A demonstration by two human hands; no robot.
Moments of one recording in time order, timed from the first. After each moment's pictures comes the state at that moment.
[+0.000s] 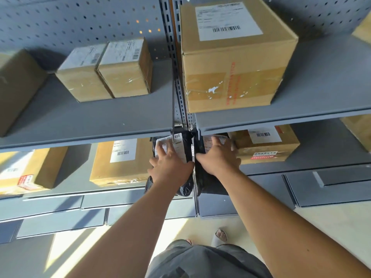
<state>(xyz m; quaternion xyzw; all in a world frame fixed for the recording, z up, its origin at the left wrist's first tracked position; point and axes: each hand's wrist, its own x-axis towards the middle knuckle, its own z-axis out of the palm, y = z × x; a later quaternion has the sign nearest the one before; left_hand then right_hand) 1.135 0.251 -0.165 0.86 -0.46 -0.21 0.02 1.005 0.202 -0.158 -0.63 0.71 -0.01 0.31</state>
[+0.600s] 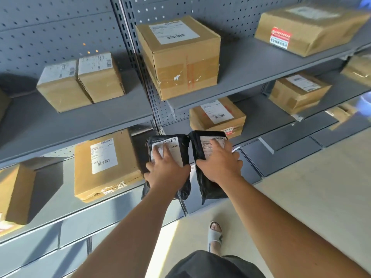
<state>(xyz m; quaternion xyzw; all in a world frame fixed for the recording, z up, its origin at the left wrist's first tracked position) 1.117 0.340 -0.138 0.78 -0.59 -0.21 0.05 0.969 0.345 -0.120 -0.56 0.80 -0.08 0.20</state>
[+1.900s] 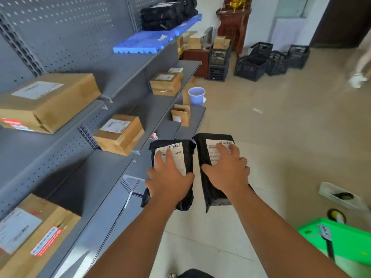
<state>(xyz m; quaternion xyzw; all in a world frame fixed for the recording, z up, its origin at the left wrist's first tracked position) 0.570 0.410 -0.086 0.44 -0.88 -0.17 0.01 0.473 0.529 -0.067 -0.16 0.95 -0.23 0.11</state>
